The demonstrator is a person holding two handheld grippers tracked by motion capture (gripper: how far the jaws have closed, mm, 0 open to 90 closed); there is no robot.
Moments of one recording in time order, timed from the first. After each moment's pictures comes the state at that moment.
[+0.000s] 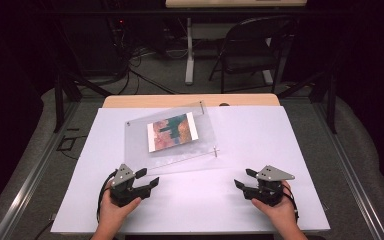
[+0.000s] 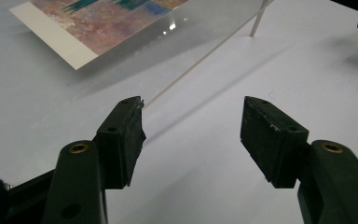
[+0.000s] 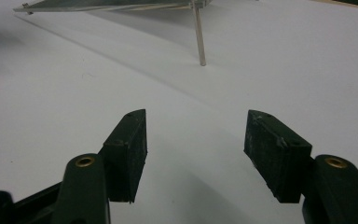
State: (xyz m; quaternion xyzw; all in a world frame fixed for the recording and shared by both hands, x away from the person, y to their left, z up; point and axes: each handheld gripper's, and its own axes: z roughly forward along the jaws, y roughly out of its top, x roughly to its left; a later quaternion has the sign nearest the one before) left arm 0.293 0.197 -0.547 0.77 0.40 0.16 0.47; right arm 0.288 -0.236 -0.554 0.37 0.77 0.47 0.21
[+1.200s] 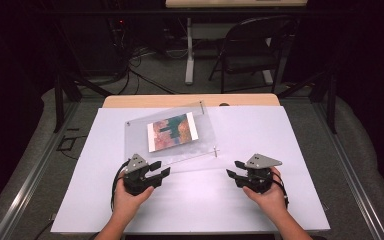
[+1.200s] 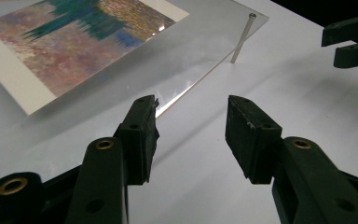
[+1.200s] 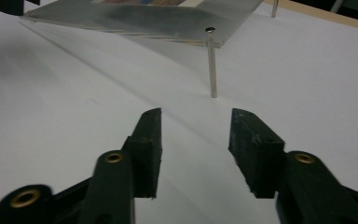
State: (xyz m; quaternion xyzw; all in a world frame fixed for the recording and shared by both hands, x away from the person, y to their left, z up) left arm 0.316 0.161 -0.530 0.76 0.40 0.14 0.49; right arm 0.316 -0.209 -0.534 0.35 0.79 0.46 0.20
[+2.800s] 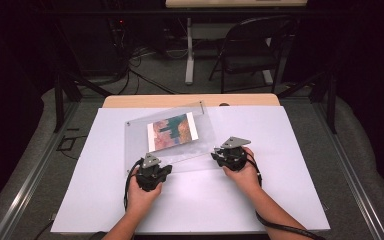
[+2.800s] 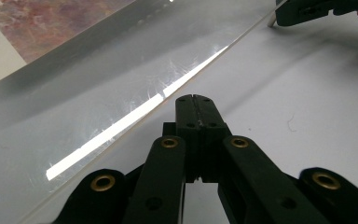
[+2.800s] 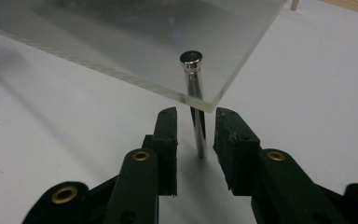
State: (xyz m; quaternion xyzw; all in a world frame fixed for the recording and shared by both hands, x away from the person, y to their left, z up) left arm 0.337 0.138 -0.557 0.78 0.44 0.13 0.42; right arm 0.397 -0.160 -0.564 0.36 0.81 0.42 0.20
